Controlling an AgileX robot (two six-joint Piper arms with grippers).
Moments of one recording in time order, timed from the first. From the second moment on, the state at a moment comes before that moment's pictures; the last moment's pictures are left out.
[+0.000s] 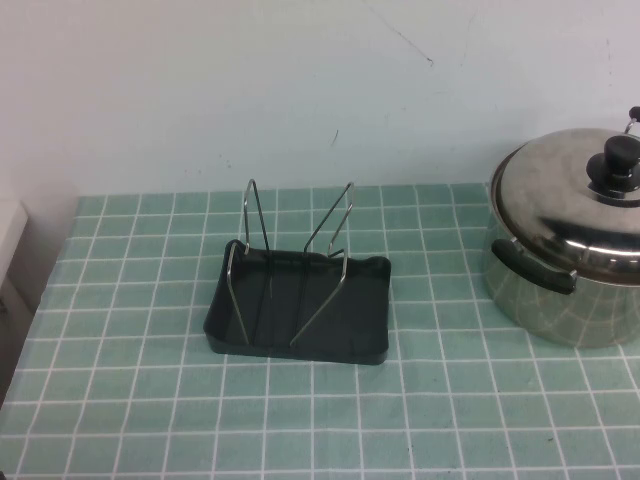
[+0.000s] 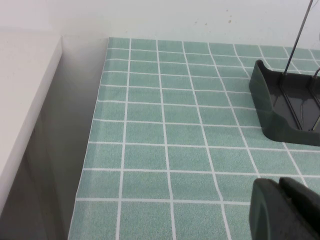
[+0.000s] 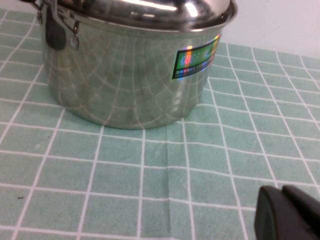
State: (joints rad) right arm -0.03 -0.01 0.02 -0.08 0.43 -0.10; left arm -0.03 -0.01 0.02 -0.11 0.35 -0.07
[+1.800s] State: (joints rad) right arm -0.03 -0.01 0.03 -0.19 -0.29 -0.10; left arm -0.03 -0.01 0.02 0.05 -0.13 -0.03
